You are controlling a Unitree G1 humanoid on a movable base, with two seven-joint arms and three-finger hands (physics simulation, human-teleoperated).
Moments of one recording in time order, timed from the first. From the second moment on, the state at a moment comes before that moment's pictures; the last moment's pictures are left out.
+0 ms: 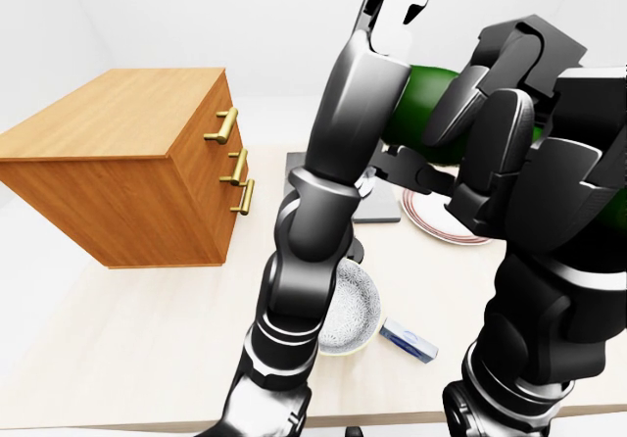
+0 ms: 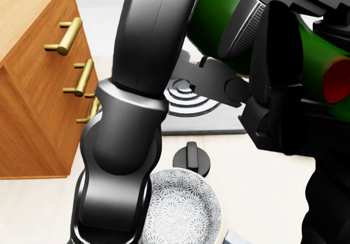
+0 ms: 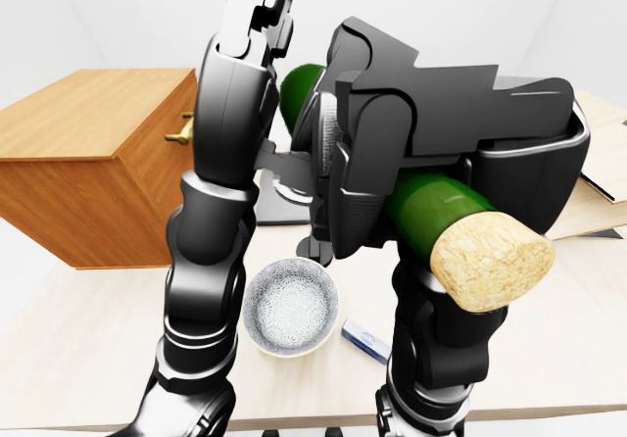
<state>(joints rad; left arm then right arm) -0.75 -0.29 -0.21 -0.33 0.51 0.09 -0.11 -0.52 -0.08 -0.02 -0.85 0.01 0.09 0.11</state>
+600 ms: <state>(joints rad) -0.76 -0.34 -0.23 -0.21 0.56 0.09 -0.10 -0.50 -0.07 -0.02 -0.85 -0.07 0.09 0.09</state>
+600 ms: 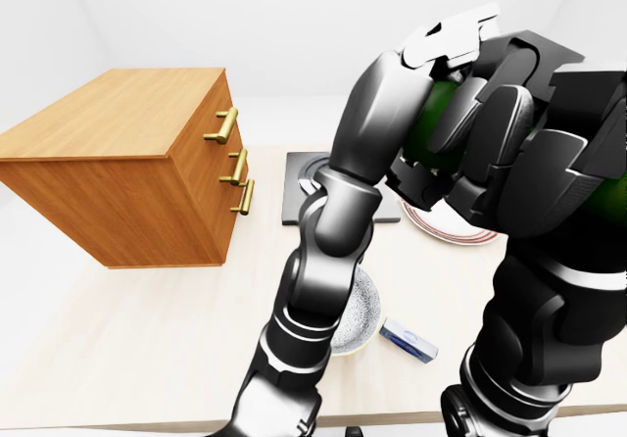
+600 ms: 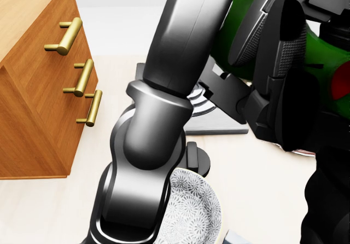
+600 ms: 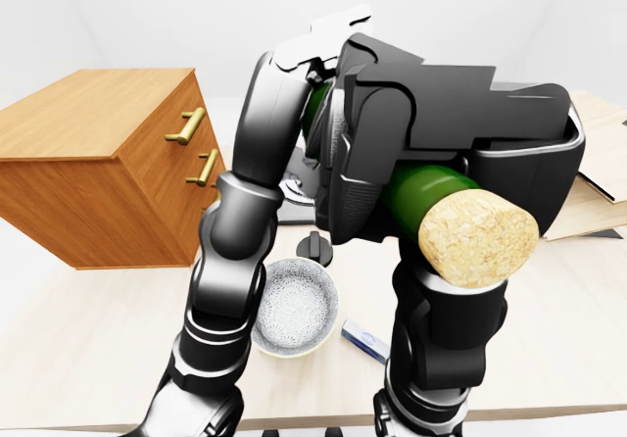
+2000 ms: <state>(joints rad) -1.61 0.47 0.17 0.18 -0.18 0.09 0.00 -0.38 0.35 -0.32 -1.05 -0.85 0.09 0.70</state>
